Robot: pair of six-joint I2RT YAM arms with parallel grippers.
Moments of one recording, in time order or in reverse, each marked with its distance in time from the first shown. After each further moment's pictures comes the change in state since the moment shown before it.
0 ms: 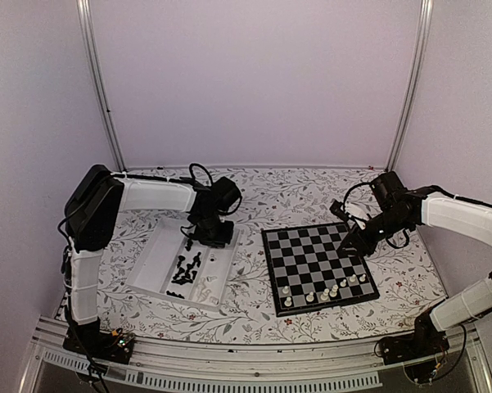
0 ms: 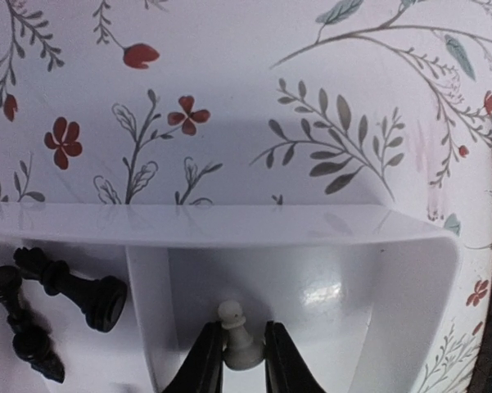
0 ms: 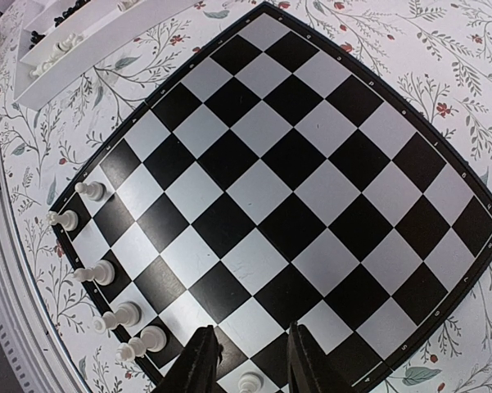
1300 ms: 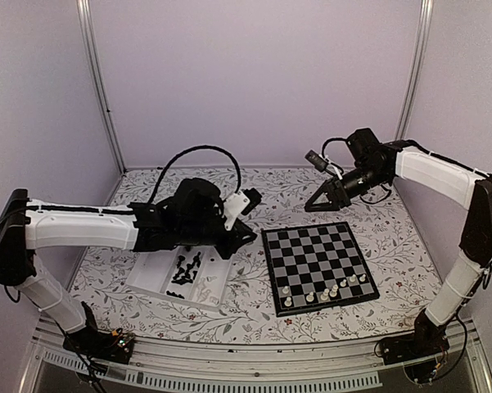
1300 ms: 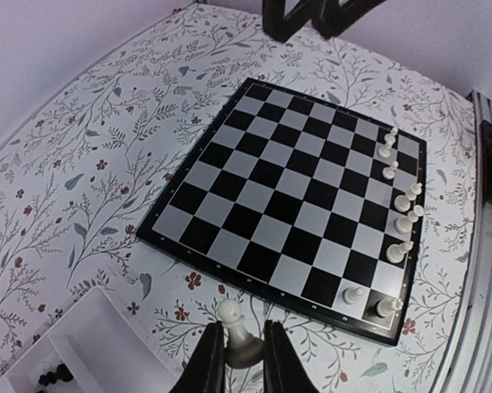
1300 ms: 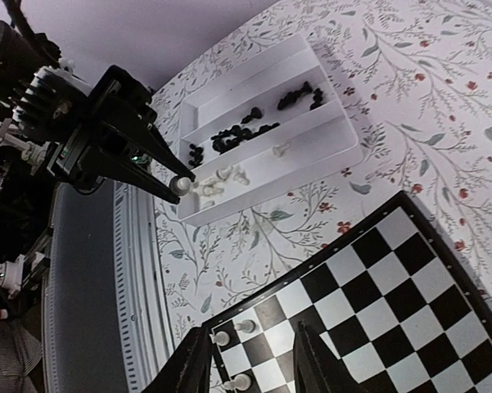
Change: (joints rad) left arm -0.246 -0.579 -0.492 0.644 0.101 0.573; right arm 0.044 0.319 0.549 -0.182 -0.458 0.091
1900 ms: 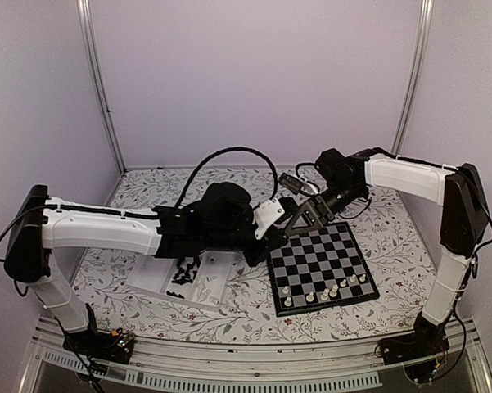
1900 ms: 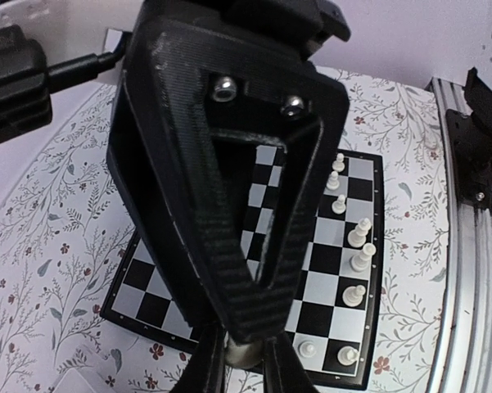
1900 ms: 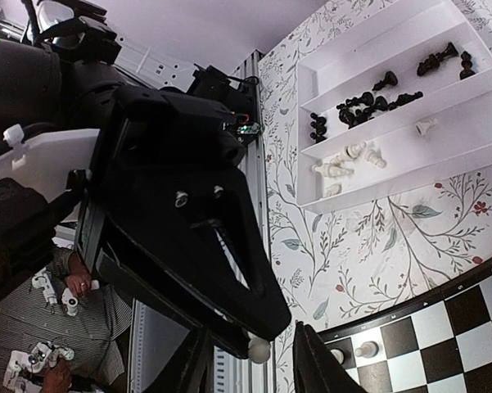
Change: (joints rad) left arm -0.135 0.126 0.145 0.062 -0.014 0.113; right arm 0.155 0.162 0.051 -0.143 -0.265 -0.022
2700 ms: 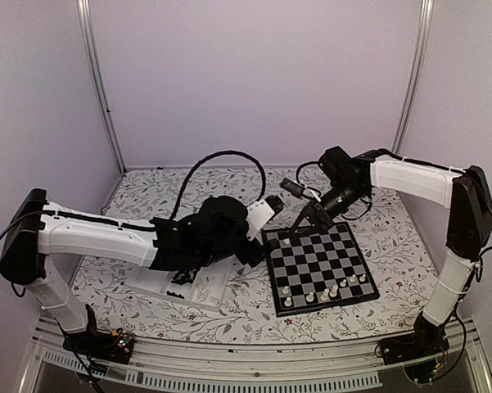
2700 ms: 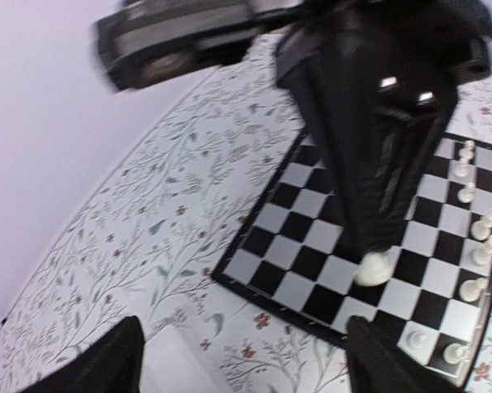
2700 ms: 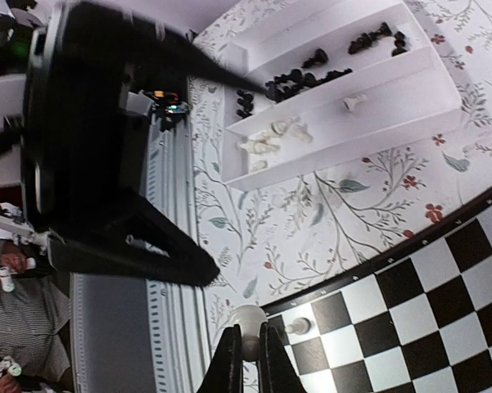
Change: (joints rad) left arm -0.040 -0.002 -0.050 0.045 -0.373 0.043; right arm 0.000 -0.021 -0.026 0.042 0.188 -0.034
